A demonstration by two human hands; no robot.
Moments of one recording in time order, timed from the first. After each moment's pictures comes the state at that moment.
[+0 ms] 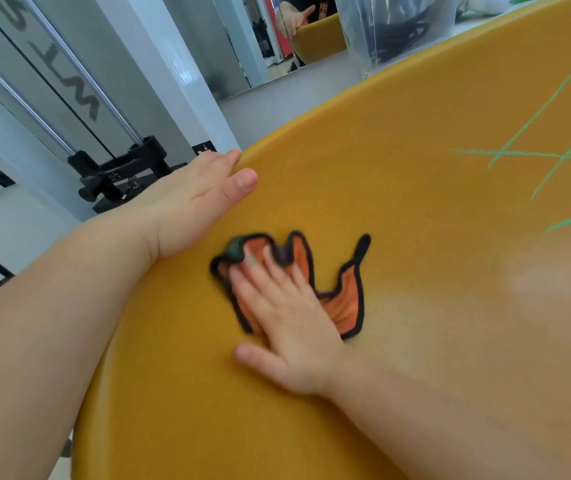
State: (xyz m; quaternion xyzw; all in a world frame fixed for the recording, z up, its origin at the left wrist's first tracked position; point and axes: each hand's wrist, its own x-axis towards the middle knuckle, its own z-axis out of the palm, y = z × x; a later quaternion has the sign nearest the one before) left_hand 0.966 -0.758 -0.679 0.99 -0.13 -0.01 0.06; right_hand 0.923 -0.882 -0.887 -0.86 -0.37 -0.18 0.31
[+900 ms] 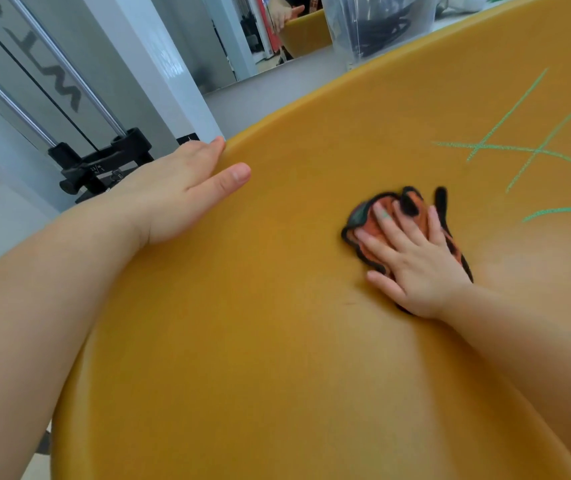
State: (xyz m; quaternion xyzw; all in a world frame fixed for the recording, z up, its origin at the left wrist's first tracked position) left_hand 0.963 -0.766 -0.680 0.99 -0.12 0.01 -0.01; right_hand 0.991 -1.061 -0.945 -0.96 -0.21 -0.15 0.07
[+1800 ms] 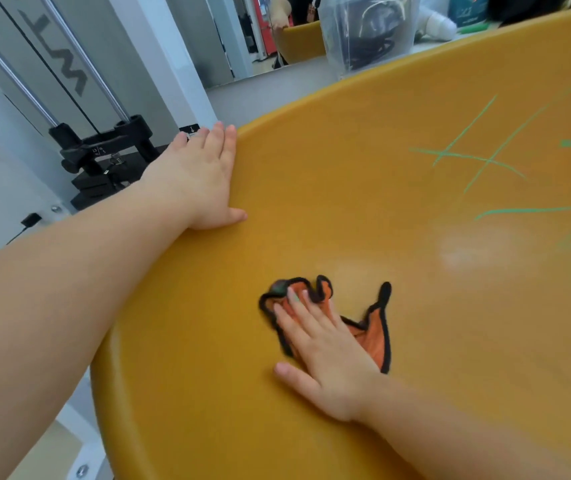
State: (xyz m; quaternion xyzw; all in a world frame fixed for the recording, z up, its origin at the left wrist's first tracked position) left_hand 0.963 -0.779 -0.698 0.93 -0.11 0.06 -0.34; right_hand 0.834 -0.961 -0.923 -0.92 -0.32 0.05 0.24
